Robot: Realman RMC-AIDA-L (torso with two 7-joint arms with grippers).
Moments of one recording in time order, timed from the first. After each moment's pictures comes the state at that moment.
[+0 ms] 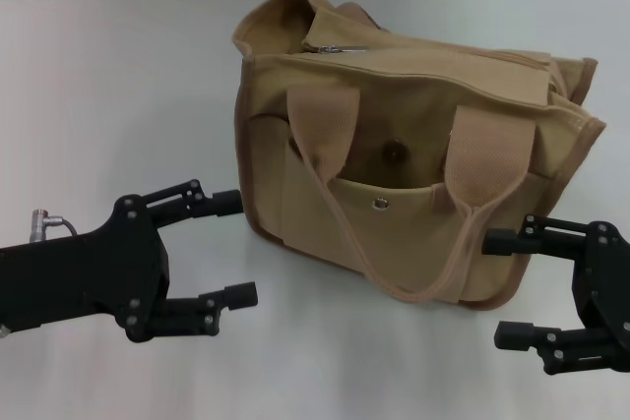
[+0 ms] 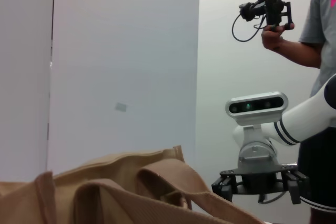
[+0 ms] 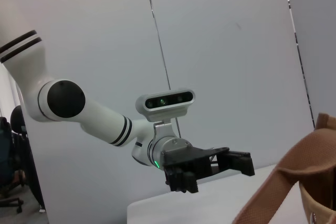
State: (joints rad) left arm -0.37 -2.04 0.77 0.50 1.81 1.94 -0.91; right arm 0.35 2.08 -0.59 -0.66 -2.00 -2.08 1.11
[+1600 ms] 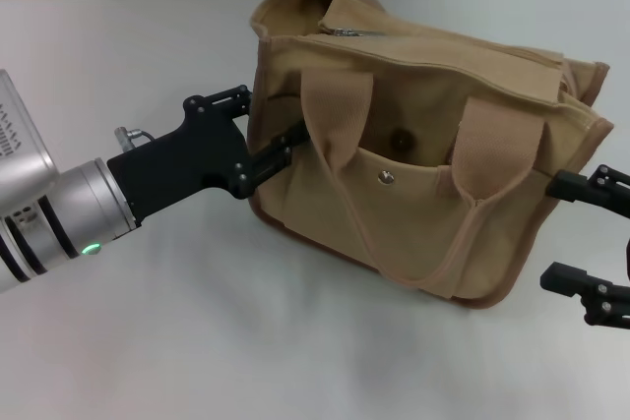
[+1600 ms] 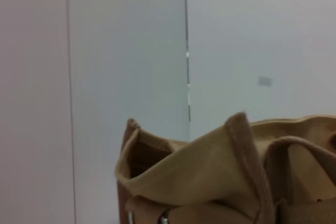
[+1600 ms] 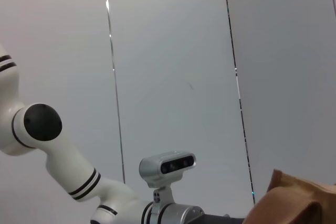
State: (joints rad) left arm -0.58 -2.08 0.58 0.14 1.73 1.47 -0.60; right arm 0.27 2.07 -0.51 -0.62 -1.86 -2.09 1.01
